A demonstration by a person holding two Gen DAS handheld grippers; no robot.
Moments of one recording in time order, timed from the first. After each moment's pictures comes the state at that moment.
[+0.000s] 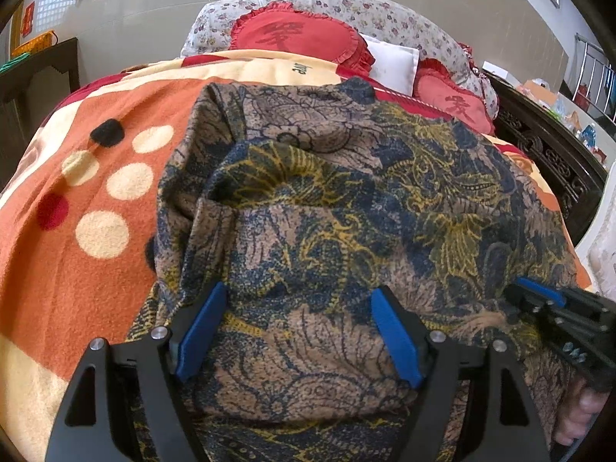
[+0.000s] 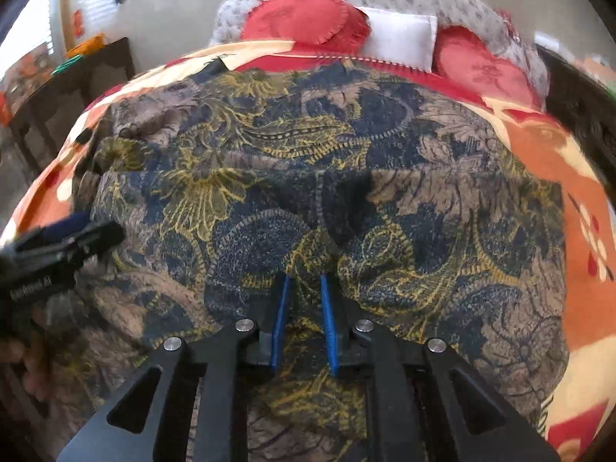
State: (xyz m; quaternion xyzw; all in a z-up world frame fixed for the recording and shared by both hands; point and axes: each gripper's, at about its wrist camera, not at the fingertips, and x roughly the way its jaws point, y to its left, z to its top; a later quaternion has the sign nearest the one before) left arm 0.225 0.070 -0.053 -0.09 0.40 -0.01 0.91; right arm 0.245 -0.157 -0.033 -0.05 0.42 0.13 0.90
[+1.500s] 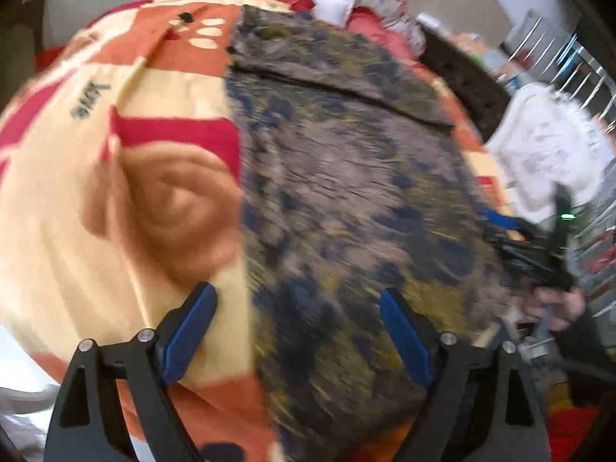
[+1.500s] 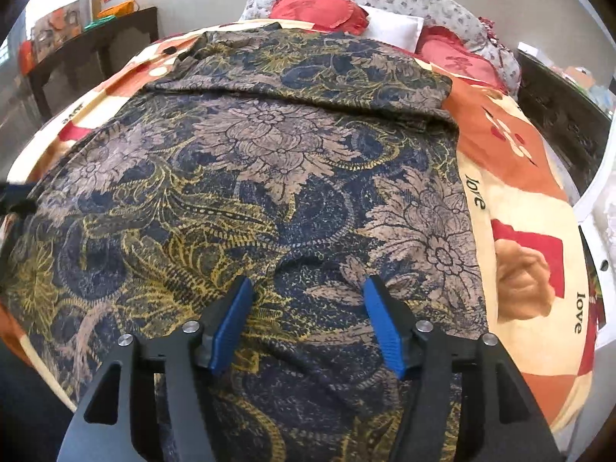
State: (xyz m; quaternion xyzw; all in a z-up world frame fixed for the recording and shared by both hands) left arm -0.054 0.153 -0.045 -0.13 0.49 -0.17 0.85; right arm 0.014 -0.201 -0.034 -0.11 0.43 0.13 0.89
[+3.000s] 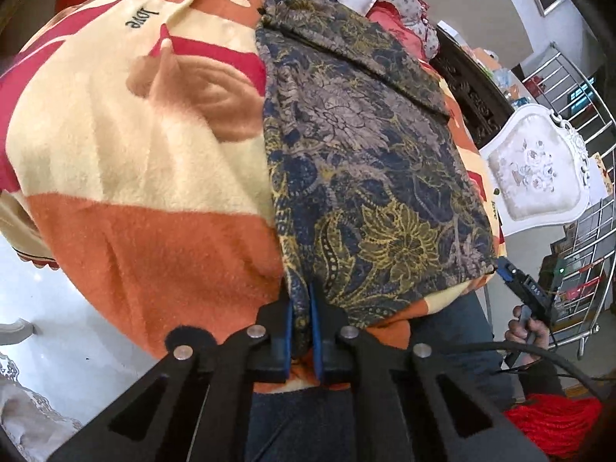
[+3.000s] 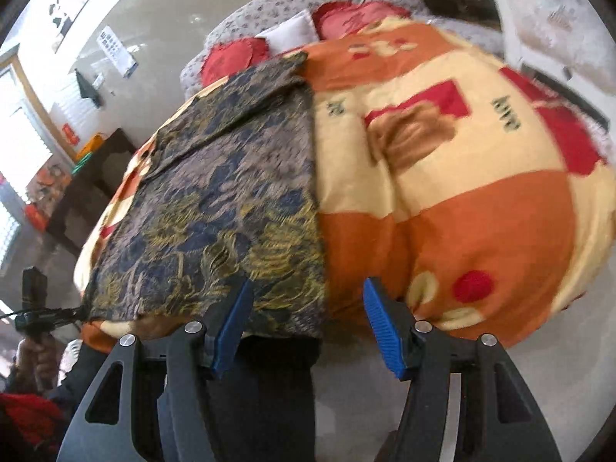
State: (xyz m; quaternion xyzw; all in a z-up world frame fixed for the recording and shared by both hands) left arm -0.114 0.165 -0.049 -0.19 0.53 -0.15 0.81; right arm -0.094 -0.370 -0.046 0.18 0.42 0.13 0.88
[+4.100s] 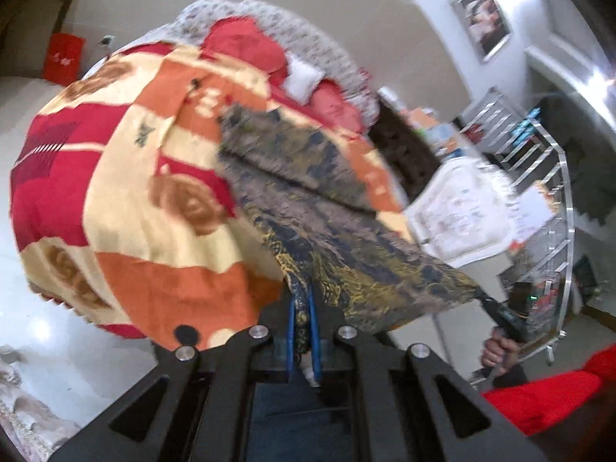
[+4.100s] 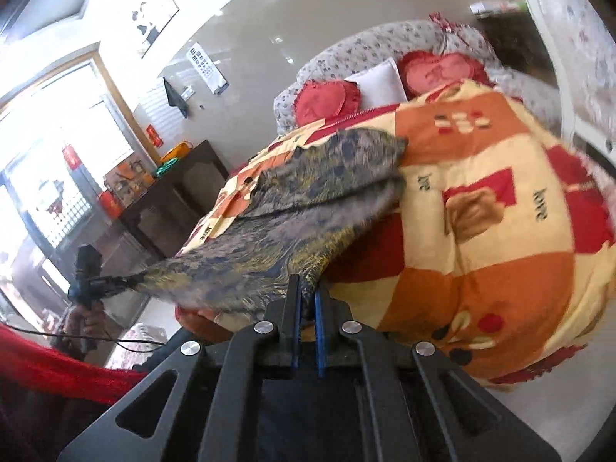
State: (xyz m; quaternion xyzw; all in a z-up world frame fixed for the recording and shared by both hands) left arm -0.188 0.219 0.083 -0.25 0.39 -0.23 0.86; right arm -0.167 -0.383 0.091 0.16 0.32 0.26 0.90
